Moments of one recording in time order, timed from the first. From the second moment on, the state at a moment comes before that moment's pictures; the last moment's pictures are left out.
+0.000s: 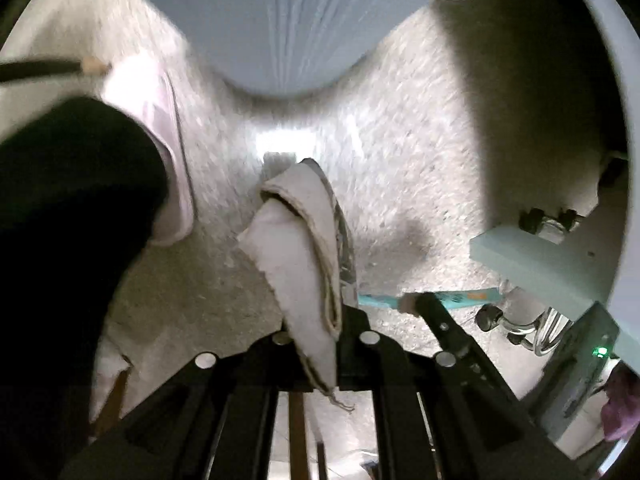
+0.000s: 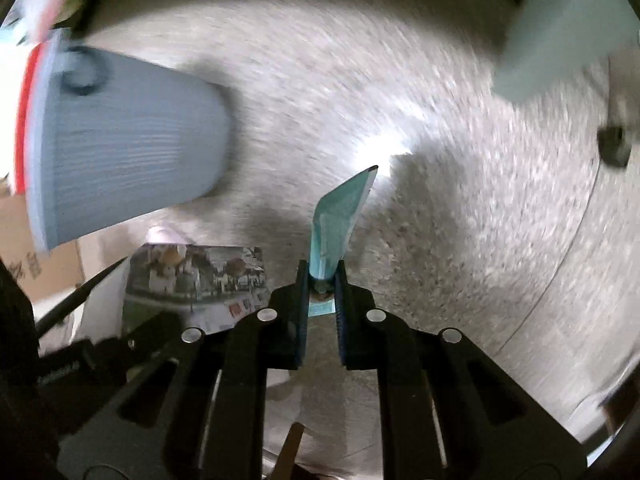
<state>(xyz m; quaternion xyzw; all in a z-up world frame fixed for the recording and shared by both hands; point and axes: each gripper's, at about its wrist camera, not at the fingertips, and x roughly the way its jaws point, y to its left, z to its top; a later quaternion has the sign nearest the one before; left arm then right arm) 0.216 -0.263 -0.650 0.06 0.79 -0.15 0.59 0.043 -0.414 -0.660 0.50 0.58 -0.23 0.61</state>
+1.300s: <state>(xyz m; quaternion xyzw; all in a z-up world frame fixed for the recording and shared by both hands) 0.306 -0.207 -0.280 0.11 0.39 -0.19 0.90 0.249 -0.353 -0.338 0.28 0.33 -0.09 0.90</state>
